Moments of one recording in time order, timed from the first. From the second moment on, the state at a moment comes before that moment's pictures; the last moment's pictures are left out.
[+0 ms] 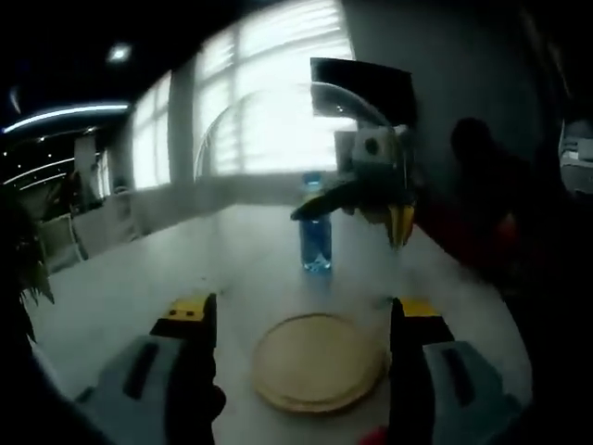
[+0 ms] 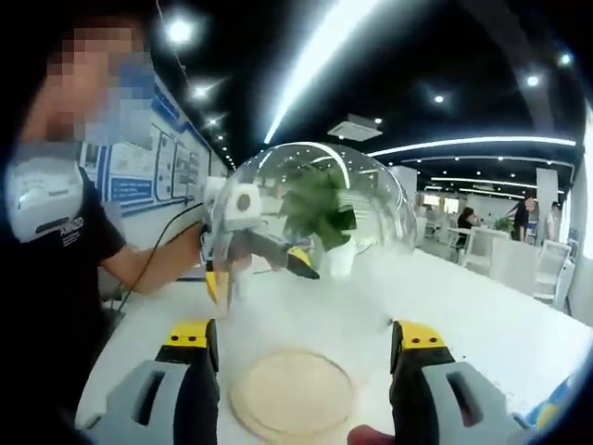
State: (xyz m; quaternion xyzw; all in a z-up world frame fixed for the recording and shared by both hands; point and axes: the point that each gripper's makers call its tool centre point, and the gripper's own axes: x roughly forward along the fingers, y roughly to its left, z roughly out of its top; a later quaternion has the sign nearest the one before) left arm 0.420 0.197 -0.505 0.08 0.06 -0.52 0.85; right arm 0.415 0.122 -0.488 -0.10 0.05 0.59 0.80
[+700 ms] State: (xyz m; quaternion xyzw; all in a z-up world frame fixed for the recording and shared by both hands) left arm 0.424 0.187 -0.503 0.07 0.07 -0.54 0.83; right arm 0.417 0.121 -0.490 -0.08 0.06 0.60 0.79
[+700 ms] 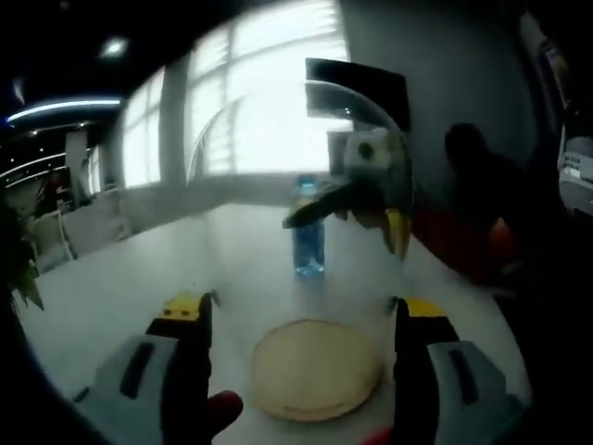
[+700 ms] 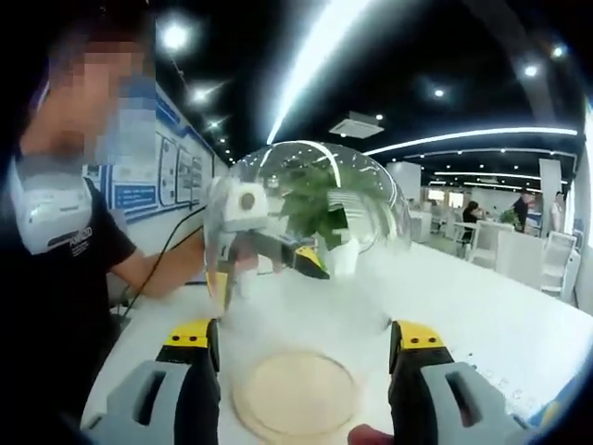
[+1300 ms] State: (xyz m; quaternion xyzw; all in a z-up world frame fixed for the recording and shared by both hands) left arm 0.425 0.183 -0.504 0.05 0.05 -0.55 0.83; right arm 0.421 0.128 -0.497 -0.04 0.06 0.62 0.78
